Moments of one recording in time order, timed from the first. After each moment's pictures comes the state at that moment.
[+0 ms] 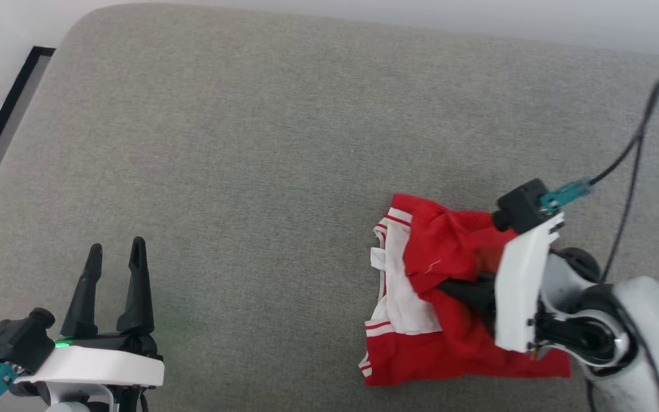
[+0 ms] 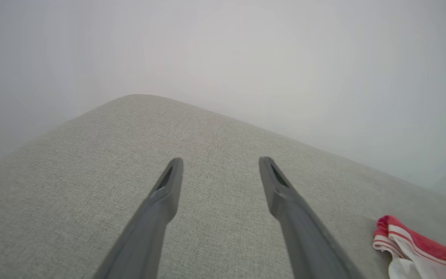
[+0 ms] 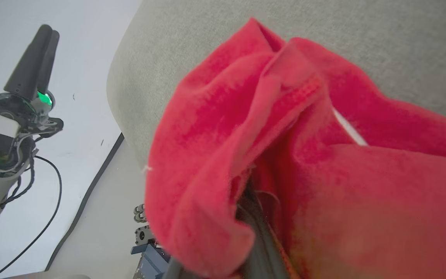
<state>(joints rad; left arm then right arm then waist) -0.04 0.19 0.00 0.08 -0.53 -0.13 -0.26 -0.38 -0.40 0.41 -0.01 0.99 0.13 0.83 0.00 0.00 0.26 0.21</state>
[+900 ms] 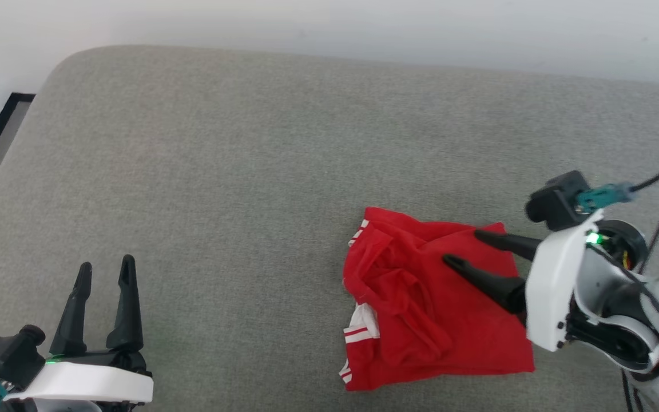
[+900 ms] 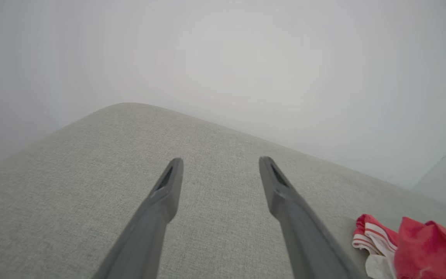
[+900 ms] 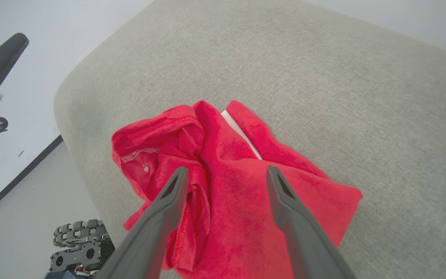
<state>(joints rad) 0.01 0.20 0.02 0.08 -0.53 -0.13 -0.26 -0.42 -0.56 0.51 -0.07 0.88 0.13 0.62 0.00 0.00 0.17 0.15</state>
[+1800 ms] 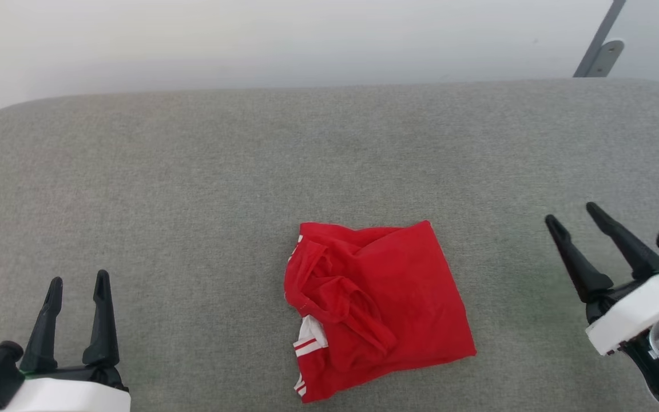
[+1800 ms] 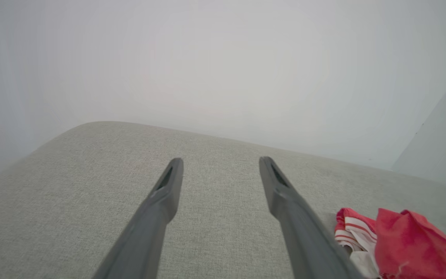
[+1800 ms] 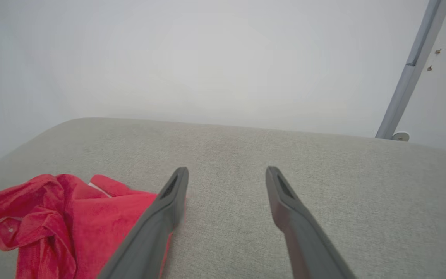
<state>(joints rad) 0.05 0.22 0.08 0.06 -0.45 -0.13 -0.26 -0.19 -0.53 0.26 0.06 0.69 0.13 0.03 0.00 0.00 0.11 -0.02</state>
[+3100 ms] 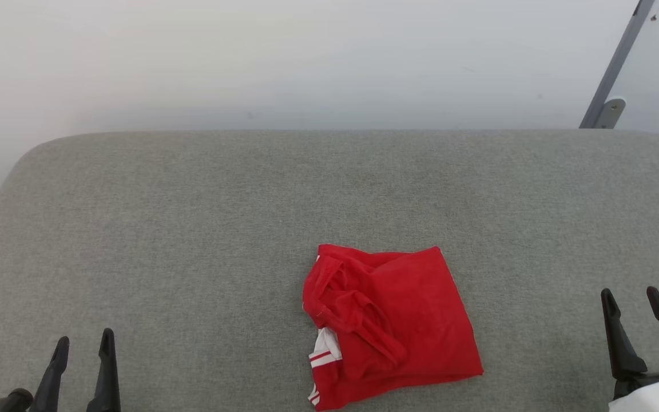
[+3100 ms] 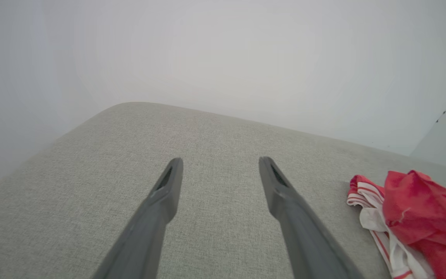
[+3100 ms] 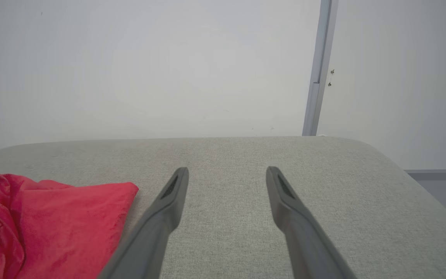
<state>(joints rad) 0.17 0.23 0.09 0.13 -0.44 -0.13 -0.26 0.08 -0.32 -0.04 0.18 0.40 0.13 -0.26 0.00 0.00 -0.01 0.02</state>
